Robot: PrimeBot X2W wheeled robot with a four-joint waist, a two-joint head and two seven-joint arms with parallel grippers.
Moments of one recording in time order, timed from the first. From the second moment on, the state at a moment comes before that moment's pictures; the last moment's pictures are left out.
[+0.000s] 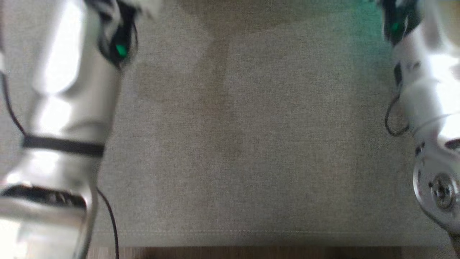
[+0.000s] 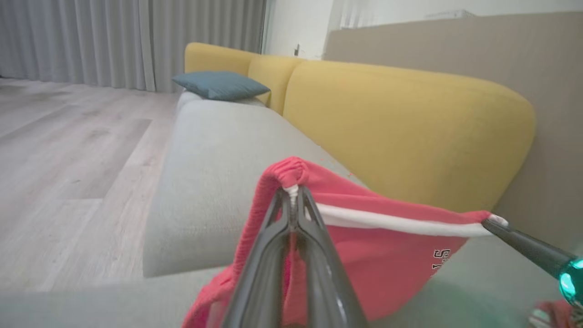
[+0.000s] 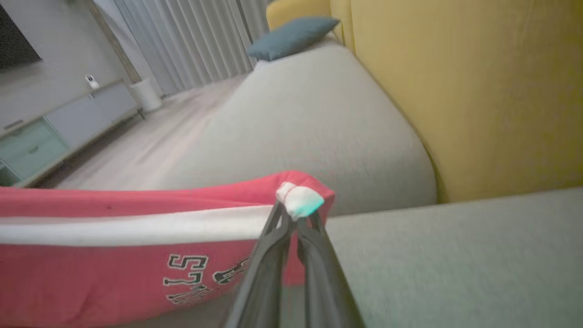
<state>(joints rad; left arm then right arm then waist) -1.12 0.09 -0.35 0.71 -0.44 -0.13 -0.25 -1.29 -0.07 -0.05 1.18 0.17 0.13 -0.19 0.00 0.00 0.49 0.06</state>
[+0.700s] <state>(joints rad) -0.65 0.27 -0.76 0.58 -0.44 -0.13 -0.25 -0.95 -0.23 0.43 1.07 0.49 0.13 0.13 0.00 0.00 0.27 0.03</state>
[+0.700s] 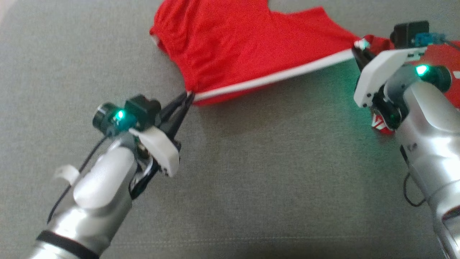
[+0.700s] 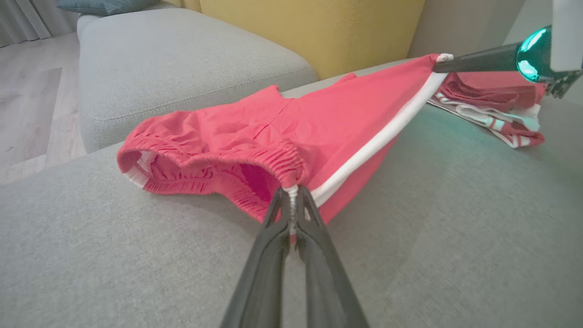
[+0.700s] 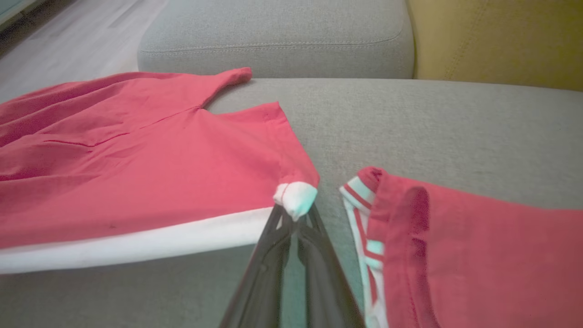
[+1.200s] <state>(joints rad) -0.40 0.31 -0.80 0.48 -0.44 -0.13 -0.25 -0.70 -0.42 0.68 0.82 0.74 0.13 0.33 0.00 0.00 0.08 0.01</state>
